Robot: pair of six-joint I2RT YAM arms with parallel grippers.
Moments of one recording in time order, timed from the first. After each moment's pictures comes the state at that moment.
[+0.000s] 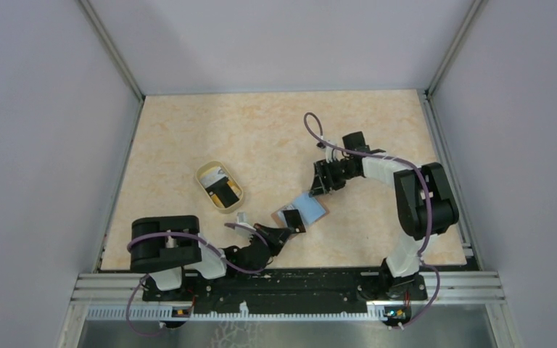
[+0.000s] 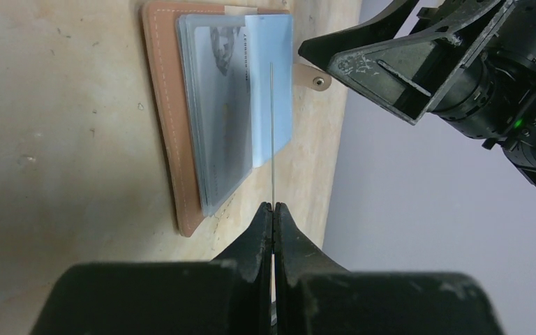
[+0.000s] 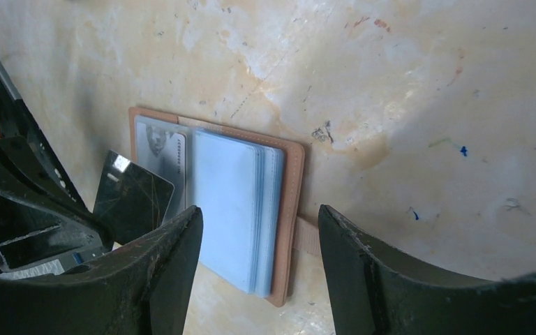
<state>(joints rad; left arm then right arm) -1.40 1.71 0.28 1.03 -0.82 -1.73 0.26 1.72 0.97 -0.35 -0.74 -0.10</state>
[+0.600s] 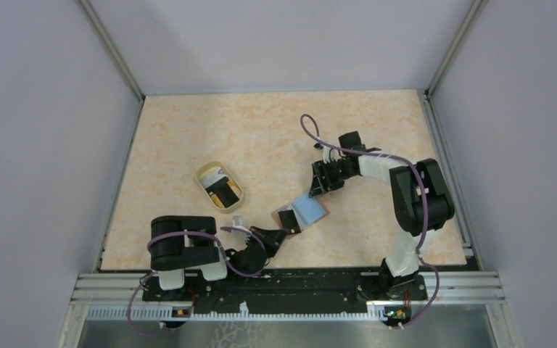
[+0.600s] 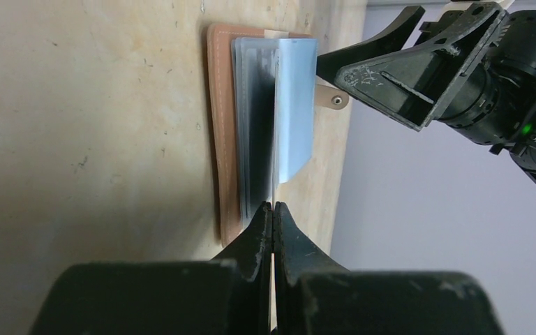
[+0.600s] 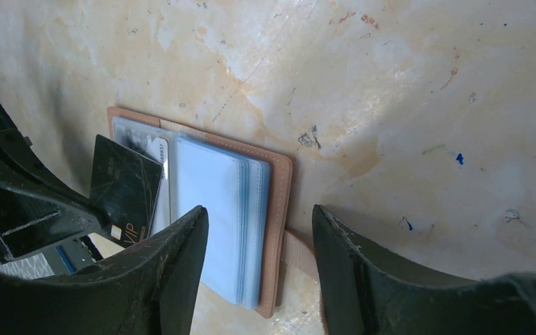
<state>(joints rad) -1.40 1.85 0.23 1.20 -0.86 -1.76 0.29 1.78 1.00 -0.37 -0.69 -0.10</state>
